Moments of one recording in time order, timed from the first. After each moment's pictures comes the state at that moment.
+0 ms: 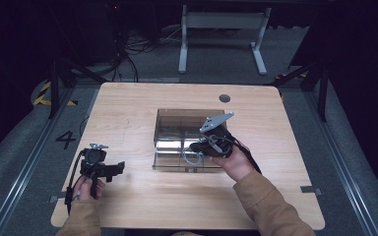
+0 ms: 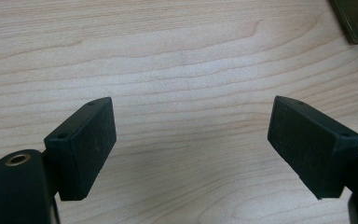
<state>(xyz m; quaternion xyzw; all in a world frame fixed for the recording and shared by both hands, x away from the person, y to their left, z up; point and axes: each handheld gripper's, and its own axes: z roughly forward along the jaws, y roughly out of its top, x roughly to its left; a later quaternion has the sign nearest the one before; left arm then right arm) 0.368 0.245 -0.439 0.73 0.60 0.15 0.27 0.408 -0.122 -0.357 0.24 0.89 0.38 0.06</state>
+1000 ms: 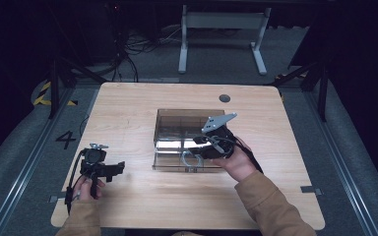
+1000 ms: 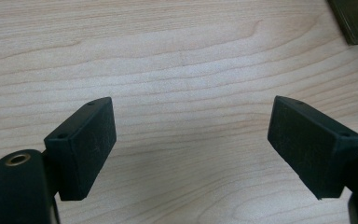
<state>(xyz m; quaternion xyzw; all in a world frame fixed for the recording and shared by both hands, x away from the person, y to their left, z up) 0.368 0.245 -0.439 0.73 0.60 0.15 0.27 0.404 -0.127 -0.351 0.22 0.89 0.40 0.09</state>
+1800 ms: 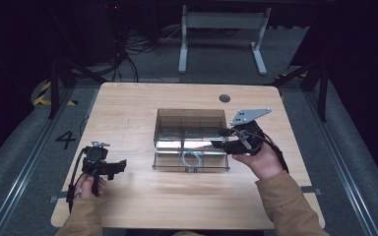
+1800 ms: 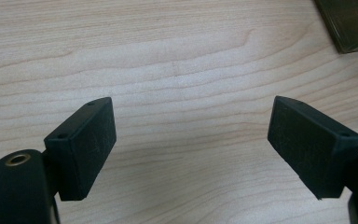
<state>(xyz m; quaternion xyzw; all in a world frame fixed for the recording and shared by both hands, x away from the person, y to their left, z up) 0.375 0.242 -0.438 0.73 0.60 0.14 0.28 0.390 -0.185 -0.317 0.27 0.86 0.41 0.13</state>
